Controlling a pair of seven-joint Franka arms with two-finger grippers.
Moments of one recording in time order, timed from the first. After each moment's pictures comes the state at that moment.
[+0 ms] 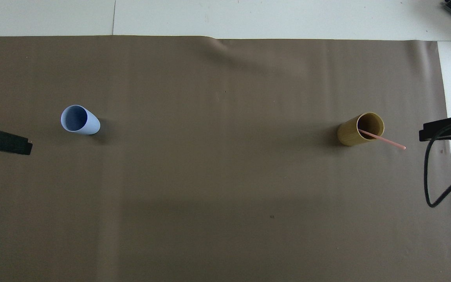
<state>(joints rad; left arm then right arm) -0.14 -0.07 0.04 -1.54 -0.02 1.44 0.12 0.12 -0.08 -0.13 -1.59 -0.03 1.55 0.05</state>
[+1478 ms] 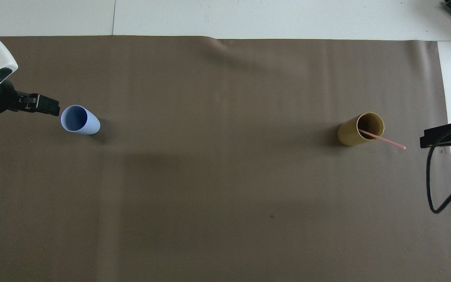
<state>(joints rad) -0.10 0.11 0.04 -1.63 -0.02 1.80 0.12 0.11 -0.08 -0.13 -1.59 -0.03 1.50 0.05</state>
